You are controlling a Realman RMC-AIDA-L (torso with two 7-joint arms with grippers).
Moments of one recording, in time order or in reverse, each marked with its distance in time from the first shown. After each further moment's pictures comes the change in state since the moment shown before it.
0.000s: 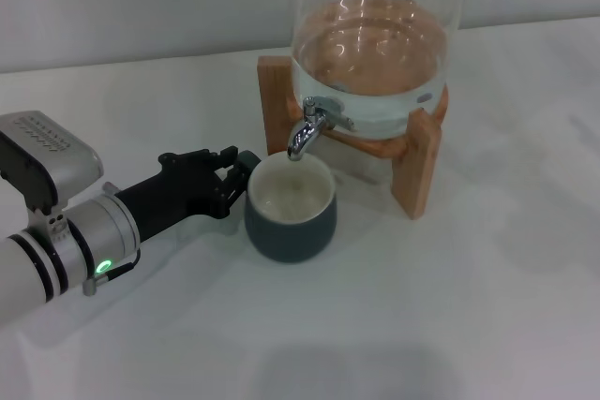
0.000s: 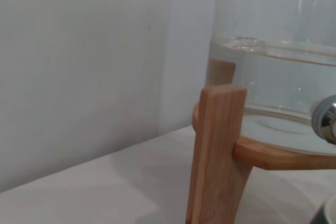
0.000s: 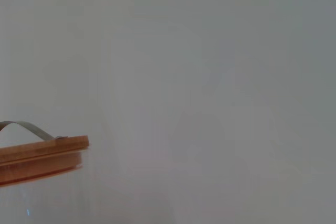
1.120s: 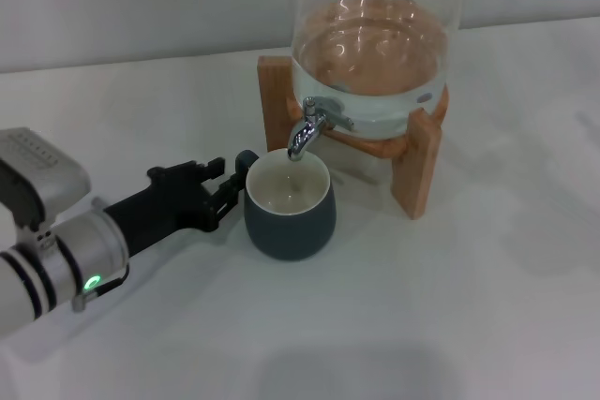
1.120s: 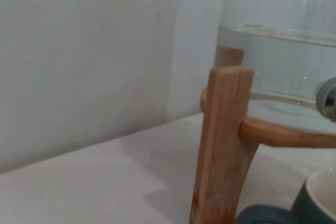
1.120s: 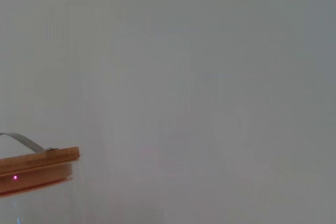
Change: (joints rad) left arm 0.038 0.004 0.003 0.006 0.003 -0.006 0.000; right arm -0.009 -0.002 0.008 0.001 0.026 0.000 0.000
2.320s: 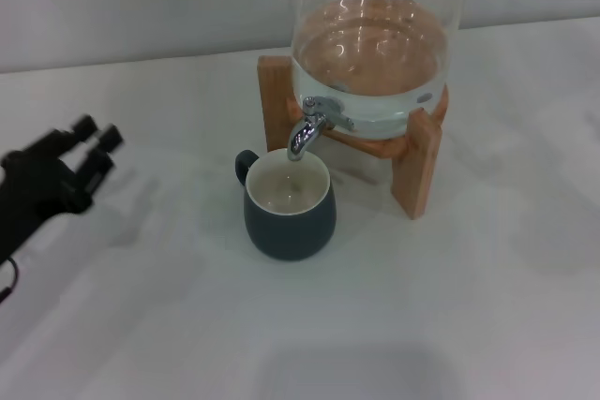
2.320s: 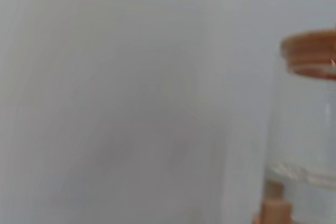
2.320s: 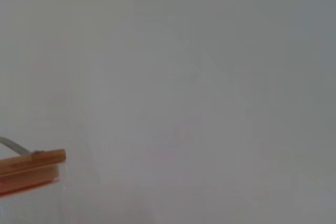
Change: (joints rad) left arm 0.268 0.009 -0.003 0.236 -0.224 -0.398 -0.045; right arm -0.003 -0.006 0.015 0.024 -0.002 -0.012 0.010
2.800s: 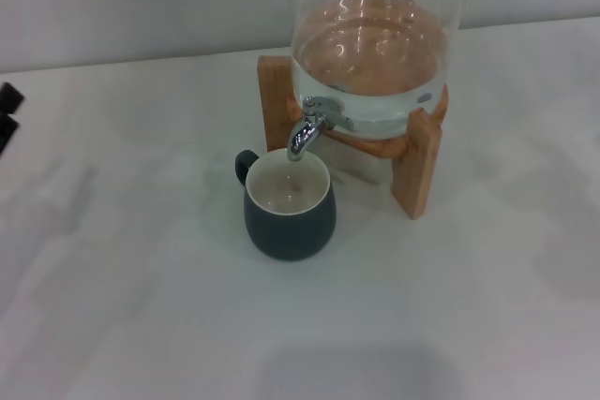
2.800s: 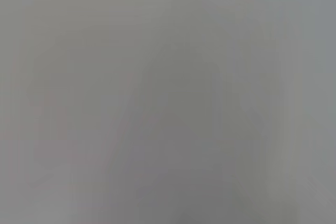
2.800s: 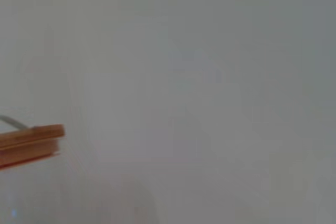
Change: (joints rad) left arm 0.072 0.001 0.000 0.033 -0.227 -0.068 -0.065; right arm -0.059 0.007 -0.012 0.015 -0.016 0.020 -0.005
